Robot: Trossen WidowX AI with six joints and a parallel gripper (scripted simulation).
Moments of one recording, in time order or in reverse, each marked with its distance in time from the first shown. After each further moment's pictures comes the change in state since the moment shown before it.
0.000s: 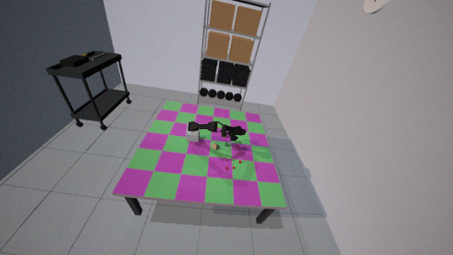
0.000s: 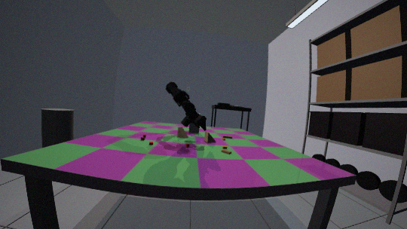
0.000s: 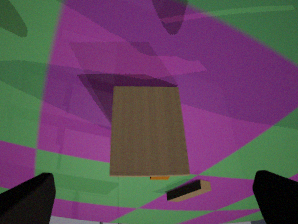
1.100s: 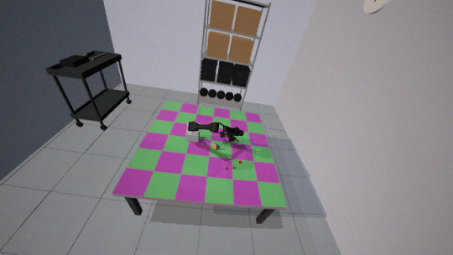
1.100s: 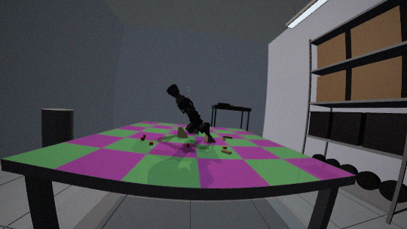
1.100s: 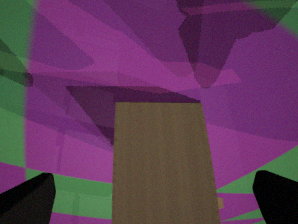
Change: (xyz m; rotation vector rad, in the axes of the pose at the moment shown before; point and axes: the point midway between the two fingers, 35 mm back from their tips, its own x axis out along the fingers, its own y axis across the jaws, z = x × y) arm 0.048 0.003 0.001 -0.001 0.007 0.004
